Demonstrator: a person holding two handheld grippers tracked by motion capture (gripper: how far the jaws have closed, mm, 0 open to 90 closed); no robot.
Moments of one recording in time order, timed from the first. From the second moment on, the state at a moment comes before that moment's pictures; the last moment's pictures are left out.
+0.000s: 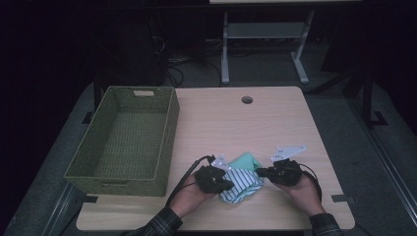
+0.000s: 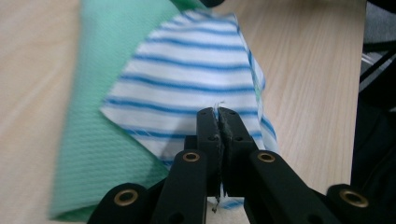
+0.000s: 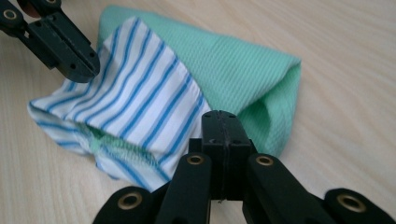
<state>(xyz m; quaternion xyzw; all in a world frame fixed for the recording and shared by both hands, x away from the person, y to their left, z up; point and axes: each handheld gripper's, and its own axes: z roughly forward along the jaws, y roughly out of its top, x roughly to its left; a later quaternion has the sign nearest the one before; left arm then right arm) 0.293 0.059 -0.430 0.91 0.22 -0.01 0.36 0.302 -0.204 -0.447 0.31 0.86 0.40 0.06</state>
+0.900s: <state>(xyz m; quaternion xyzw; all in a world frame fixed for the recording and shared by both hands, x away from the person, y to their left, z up) 0.335 0.069 -0.430 0.89 0.28 0.03 0.36 0.348 -0.154 -0.445 0.29 0.86 0.41 0.06</state>
